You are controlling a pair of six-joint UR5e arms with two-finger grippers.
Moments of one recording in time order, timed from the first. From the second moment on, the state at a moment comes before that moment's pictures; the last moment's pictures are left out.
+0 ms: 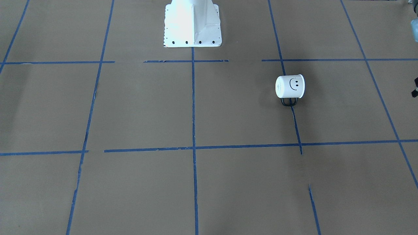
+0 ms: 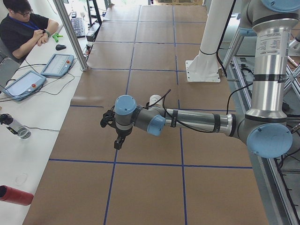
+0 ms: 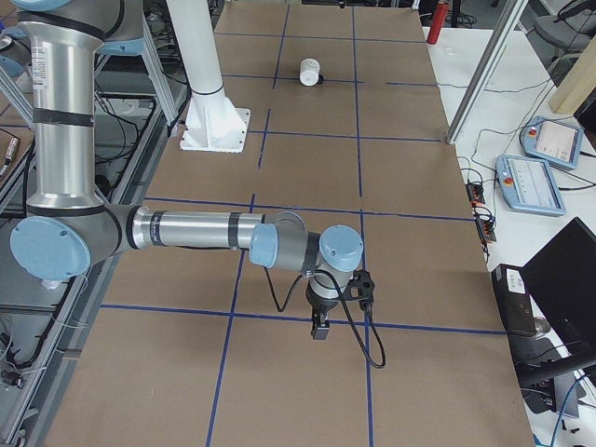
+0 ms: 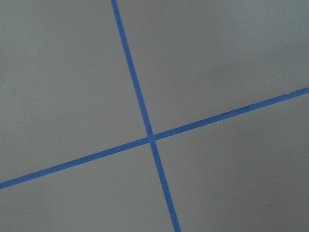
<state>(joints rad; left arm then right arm) -1.38 -1.55 -1.66 -1.95 -2.32 -0.17 1.57 -1.63 1.65 -1.72 2.28 -0.15</state>
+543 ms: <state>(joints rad) -1.05 -1.39 -1.65 -2.63 -2.21 -0.92 1.57 -1.63 1.65 -1.72 2.28 -0.15</state>
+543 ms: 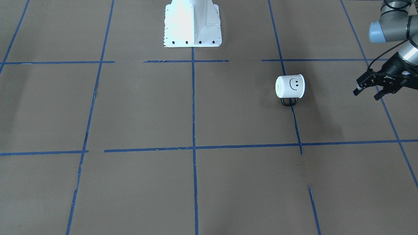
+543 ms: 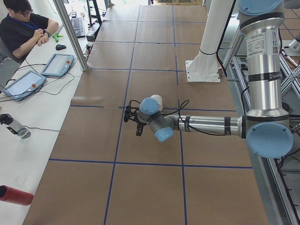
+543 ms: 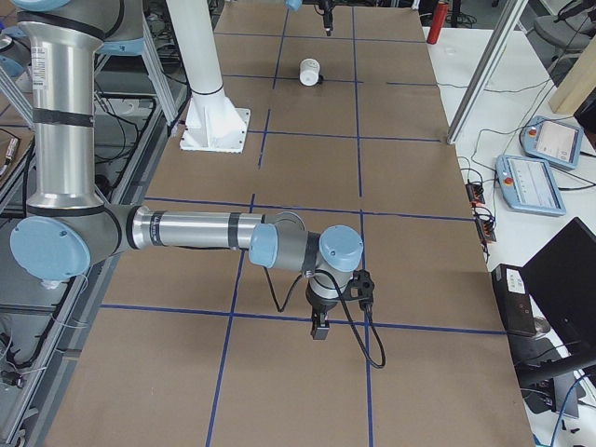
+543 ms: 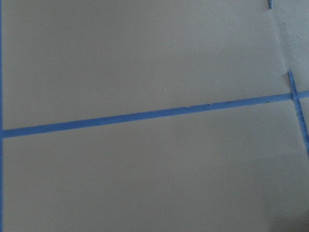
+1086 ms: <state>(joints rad) -0.76 -1.36 -1.66 -3.09 -2.05 -1.49 1.57 -1.63 1.65 -1.72 2.28 -0.15</state>
